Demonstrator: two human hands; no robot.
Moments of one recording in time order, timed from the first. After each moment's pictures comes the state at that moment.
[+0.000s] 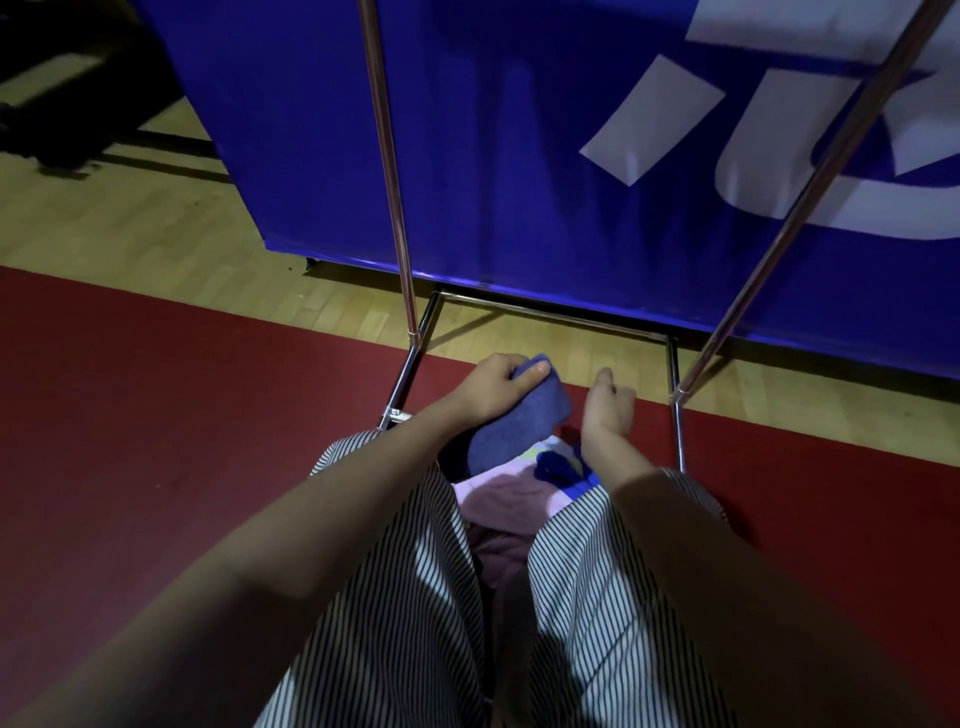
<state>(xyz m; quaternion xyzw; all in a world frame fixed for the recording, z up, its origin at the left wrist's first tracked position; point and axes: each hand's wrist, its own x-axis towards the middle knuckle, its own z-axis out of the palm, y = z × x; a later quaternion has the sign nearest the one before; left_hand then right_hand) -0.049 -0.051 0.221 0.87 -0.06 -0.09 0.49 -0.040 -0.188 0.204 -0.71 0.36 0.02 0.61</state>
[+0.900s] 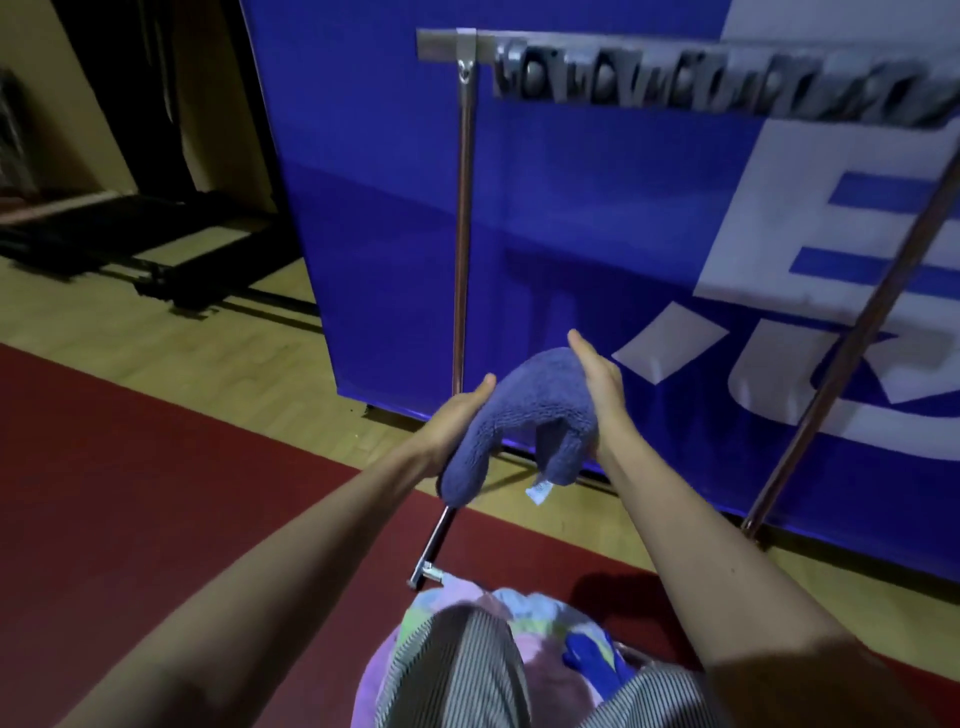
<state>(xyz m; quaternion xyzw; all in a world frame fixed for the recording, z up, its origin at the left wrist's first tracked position) -0.022 0.048 0.390 0.70 0.07 -0.03 0.71 0.013 -0.098 0.444 -0.58 0.04 0.05 0.81</state>
